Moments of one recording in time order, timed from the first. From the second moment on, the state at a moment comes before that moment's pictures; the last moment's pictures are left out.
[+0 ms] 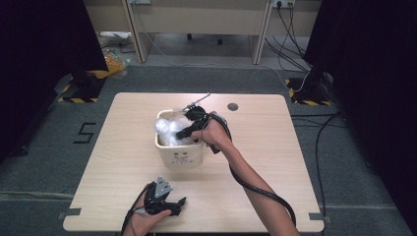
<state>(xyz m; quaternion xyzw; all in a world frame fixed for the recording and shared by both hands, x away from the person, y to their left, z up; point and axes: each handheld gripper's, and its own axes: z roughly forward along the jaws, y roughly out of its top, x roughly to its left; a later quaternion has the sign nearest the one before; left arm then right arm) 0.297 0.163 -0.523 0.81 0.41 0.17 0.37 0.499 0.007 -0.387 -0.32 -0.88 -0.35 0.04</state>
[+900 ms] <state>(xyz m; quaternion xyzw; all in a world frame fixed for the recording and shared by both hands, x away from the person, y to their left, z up) 0.297 0.163 -0.523 0.81 0.41 0.17 0.37 0.491 -0.004 -0.365 -0.30 -0.88 -0.38 0.02</state>
